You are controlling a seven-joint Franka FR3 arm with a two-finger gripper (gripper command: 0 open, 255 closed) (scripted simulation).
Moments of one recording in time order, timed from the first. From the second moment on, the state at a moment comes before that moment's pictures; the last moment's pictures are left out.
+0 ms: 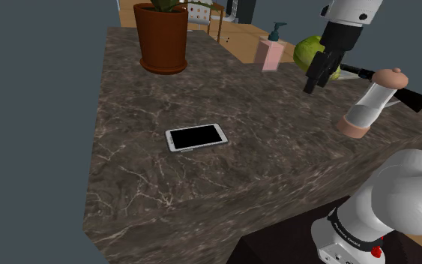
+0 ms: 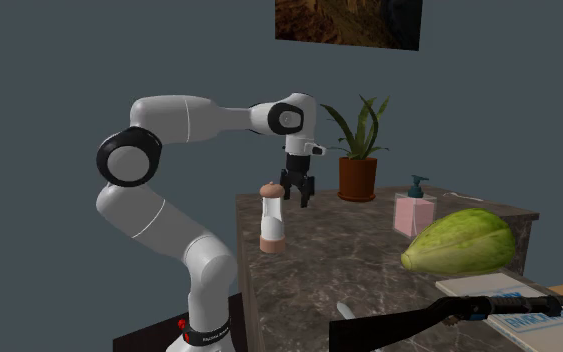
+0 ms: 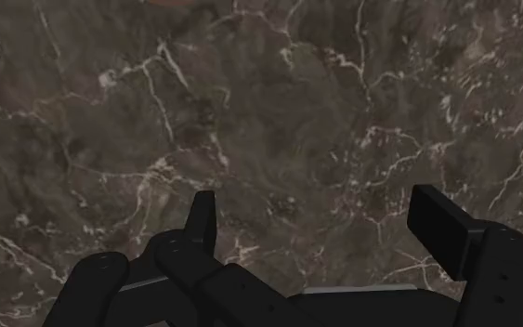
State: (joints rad) arm 0.01 -0.77 -0.06 -2.31 0.01 1.49 -0.05
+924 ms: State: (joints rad) arm -0.05 -0.88 -0.12 -2.07 -0.11 1.11 -0.10
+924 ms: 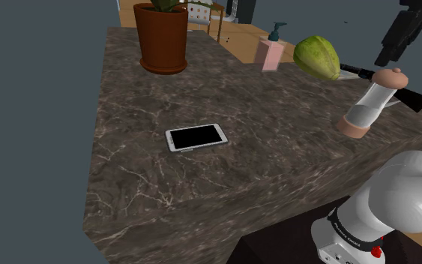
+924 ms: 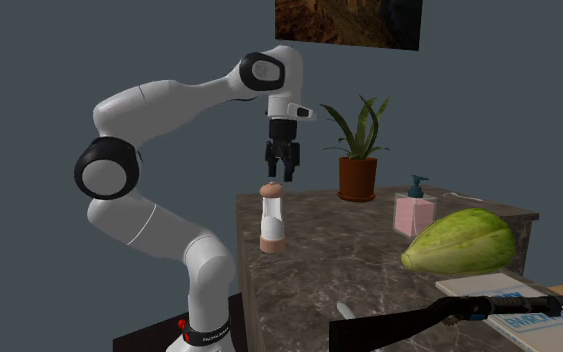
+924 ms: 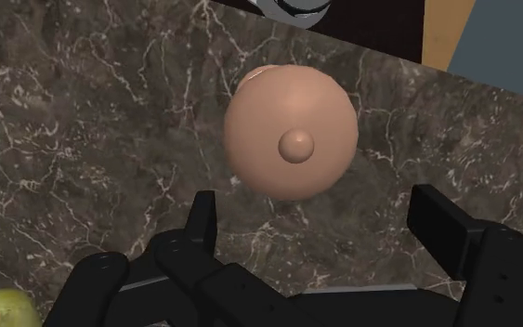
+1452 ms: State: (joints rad) arm -0.06 -0.94 -0.13 -2.17 -0.13 1.15 -0.10
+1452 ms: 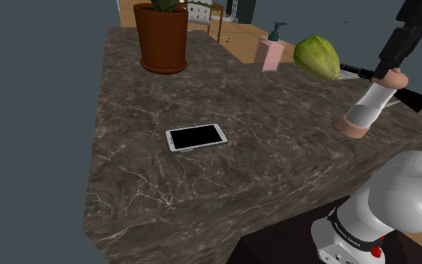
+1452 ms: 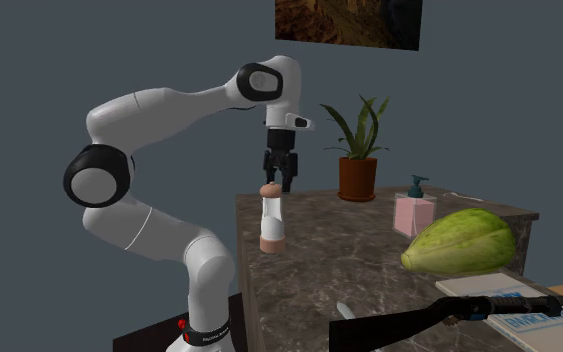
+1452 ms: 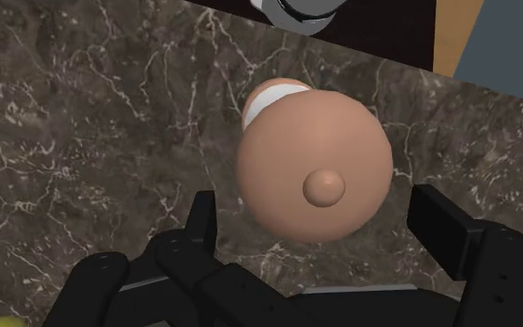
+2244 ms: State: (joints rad) arm -0.06 -0.96 -0.13 -2.19 -0.13 1.16 -0.10
